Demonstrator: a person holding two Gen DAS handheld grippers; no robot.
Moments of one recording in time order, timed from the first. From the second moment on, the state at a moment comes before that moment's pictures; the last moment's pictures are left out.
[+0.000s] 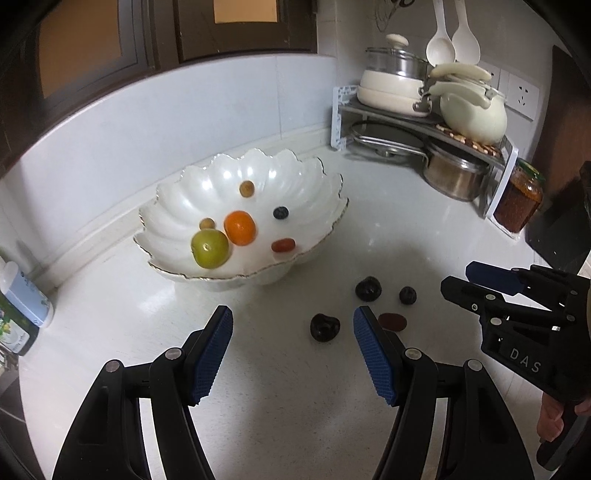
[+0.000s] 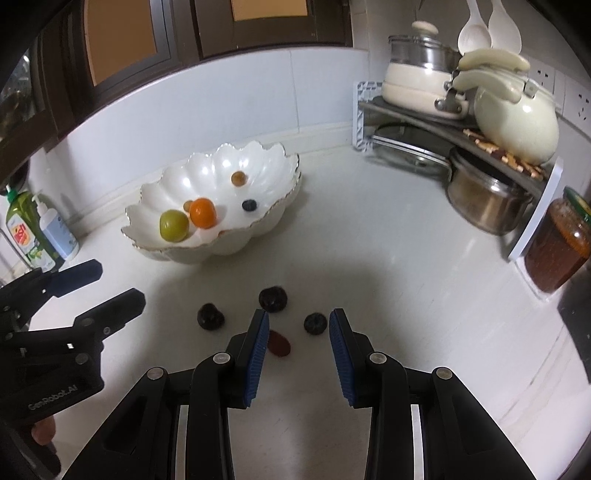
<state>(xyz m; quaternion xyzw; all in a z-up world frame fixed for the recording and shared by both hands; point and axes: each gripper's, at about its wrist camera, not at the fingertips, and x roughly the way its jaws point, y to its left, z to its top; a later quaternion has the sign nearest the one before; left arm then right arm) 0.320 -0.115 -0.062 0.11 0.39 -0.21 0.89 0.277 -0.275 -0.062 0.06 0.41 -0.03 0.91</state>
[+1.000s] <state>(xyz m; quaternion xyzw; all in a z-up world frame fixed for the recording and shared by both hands) 0.333 -0.127 -0.128 0.18 0.37 -0.31 0.86 0.292 -0.252 -0.125 0.03 0.43 0.00 0.90</state>
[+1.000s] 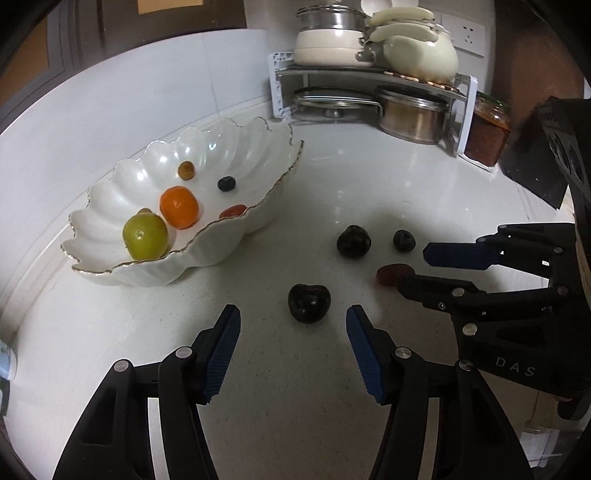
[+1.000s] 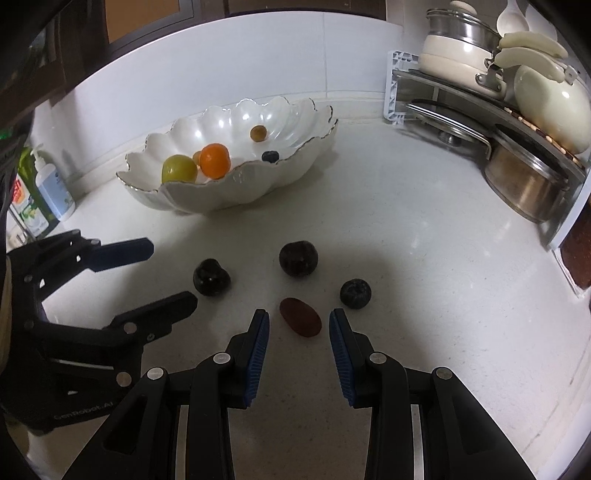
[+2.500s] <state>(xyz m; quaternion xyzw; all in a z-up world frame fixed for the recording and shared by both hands) 0.344 -0.136 -0.136 0.14 0.41 -0.31 0.85 0.297 -0.252 -0.135 0.05 0.42 0.03 0.90</state>
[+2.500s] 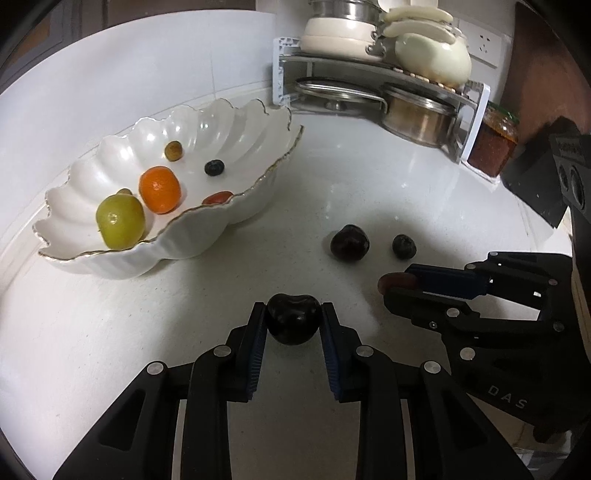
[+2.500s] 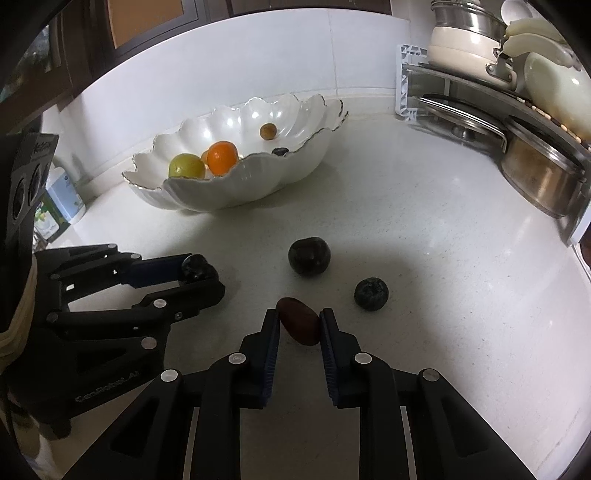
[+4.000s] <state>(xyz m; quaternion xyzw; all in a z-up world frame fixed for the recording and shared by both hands) 0.312 -0.064 -0.029 0.05 0.32 -0.22 0.92 0.274 -0.215 -0.033 0.04 0.31 0.05 0.95</state>
